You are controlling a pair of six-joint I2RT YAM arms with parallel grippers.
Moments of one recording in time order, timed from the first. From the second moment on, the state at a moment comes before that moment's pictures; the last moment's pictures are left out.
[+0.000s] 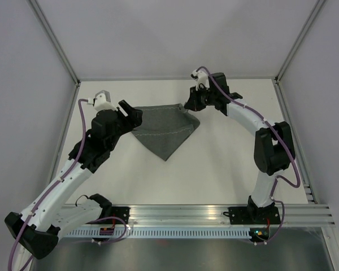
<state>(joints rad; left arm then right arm) -0.56 0.94 0.99 -0.36 -0.38 -0.72 0.33 1.89 1.50 -0.22 -0.53 0.08</state>
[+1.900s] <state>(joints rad) -0.56 0.94 0.99 -0.36 -0.36 -0.72 0.82 1.86 1.31 -0.30 -0.23 -0.33</state>
